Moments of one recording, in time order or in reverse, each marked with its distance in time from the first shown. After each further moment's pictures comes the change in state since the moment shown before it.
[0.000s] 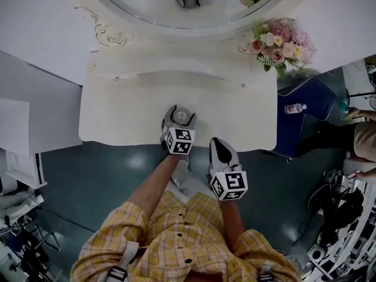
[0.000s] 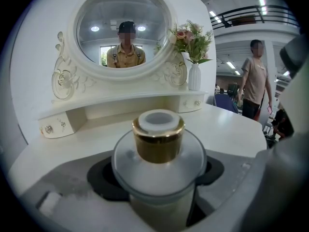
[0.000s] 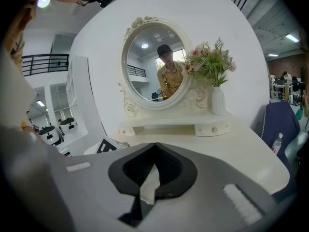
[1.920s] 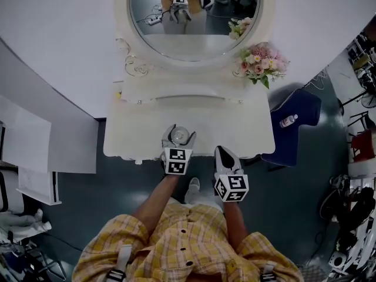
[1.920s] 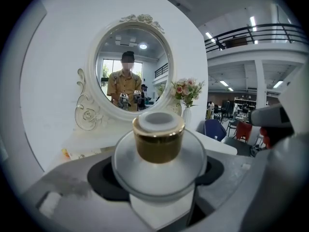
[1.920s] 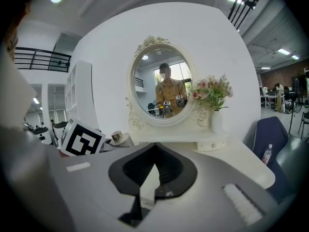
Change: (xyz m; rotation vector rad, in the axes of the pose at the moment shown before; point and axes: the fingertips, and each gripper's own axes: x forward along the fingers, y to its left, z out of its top) left arm -0.169 0.035 0.090 -0.003 -0.194 -0.065; right arm -0.053 0.071 0.048 -0.029 -0.137 -0.074
